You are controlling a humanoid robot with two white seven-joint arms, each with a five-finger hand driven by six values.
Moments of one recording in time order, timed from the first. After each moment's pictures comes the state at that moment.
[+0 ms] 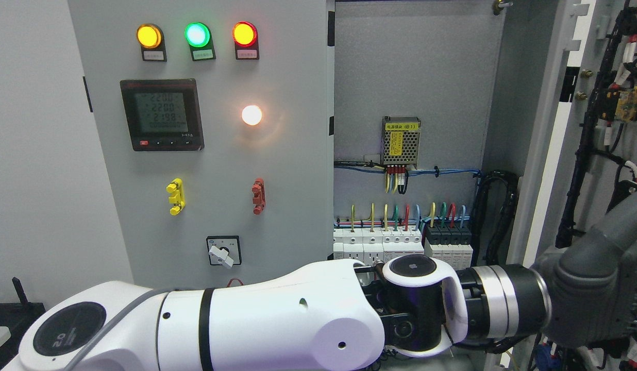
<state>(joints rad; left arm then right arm) -1.73 -0.02 -1.49 -1.41 1.87 -0.07 -0.15 0.09 0.12 0.26 -0.09 -0.15 0.12 0.01</state>
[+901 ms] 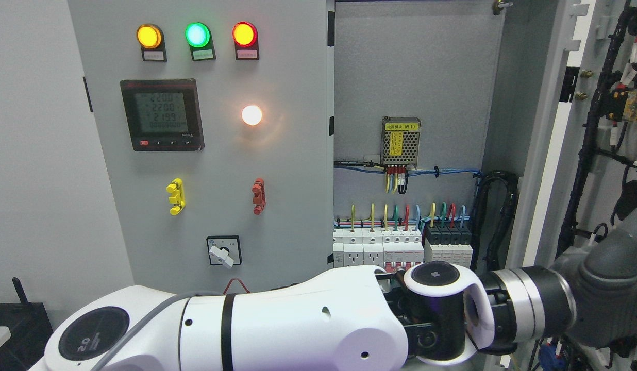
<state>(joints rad) -1.71 -0.05 -1.47 -1.39 1.80 -0.10 -0.10 0.09 0.12 0.26 -0.09 -0.15 0.12 0.01</state>
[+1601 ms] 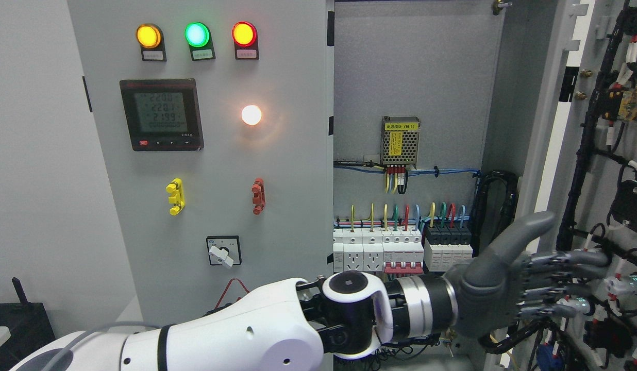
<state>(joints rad) -1.46 0.22 -1.37 -1.48 1.57 0.02 -0.15 0.09 0.12 0.26 -0.09 -0.15 0.12 0.01</state>
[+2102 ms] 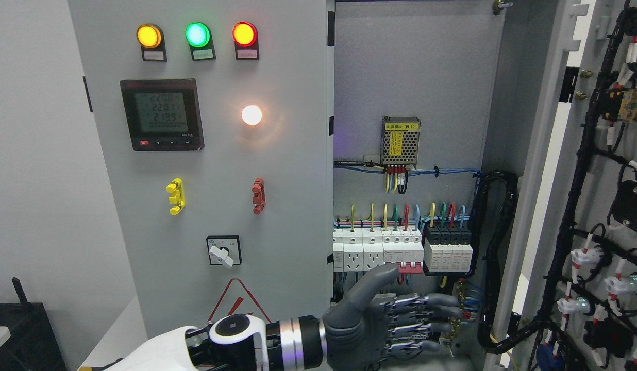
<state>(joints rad) -1.22 0.57 -1.33 -1.60 1.47 0.02 -0.39 0.09 0.12 0.26 -0.09 -0.15 0.12 0.01</state>
